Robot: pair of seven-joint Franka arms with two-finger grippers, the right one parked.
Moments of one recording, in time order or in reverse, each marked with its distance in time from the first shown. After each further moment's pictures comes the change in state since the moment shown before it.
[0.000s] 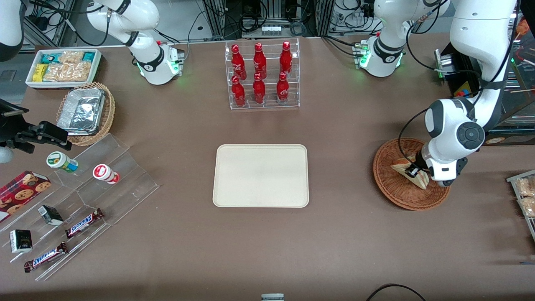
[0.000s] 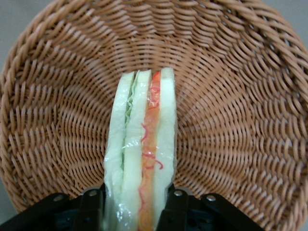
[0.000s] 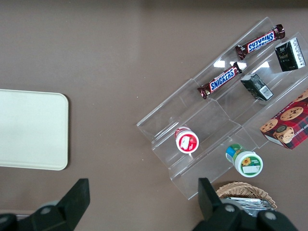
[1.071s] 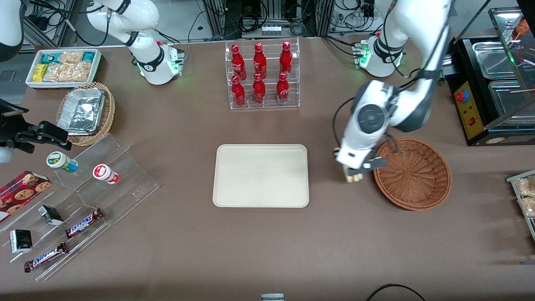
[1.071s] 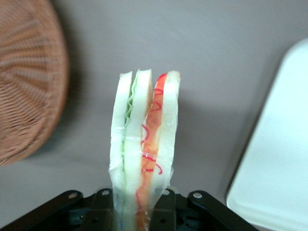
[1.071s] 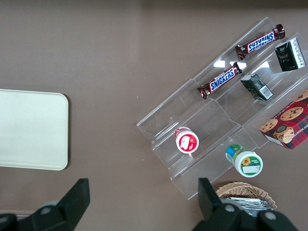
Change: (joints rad) arm -0.488 0.025 -0.015 0.209 0.002 -0.243 0.142
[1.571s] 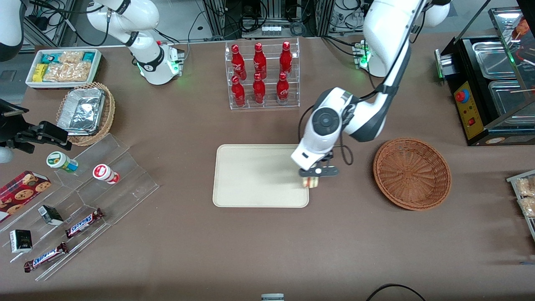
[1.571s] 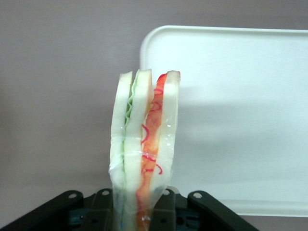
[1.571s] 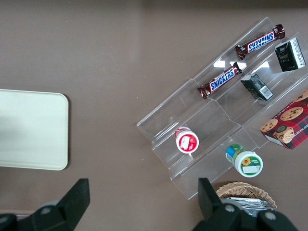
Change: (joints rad) arm -0.066 0.188 -0.076 0.270 -0.052 0.018 0.066
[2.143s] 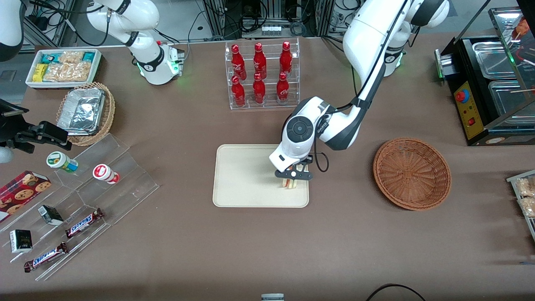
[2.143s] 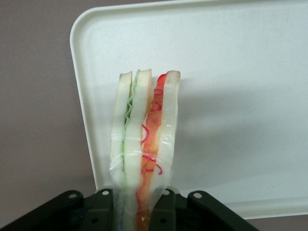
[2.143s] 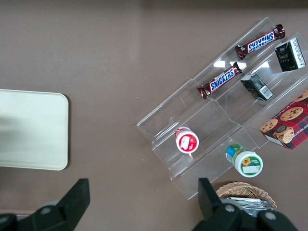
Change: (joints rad) arm -0.043 0.123 -0.013 0.107 -0.005 0.003 0.056
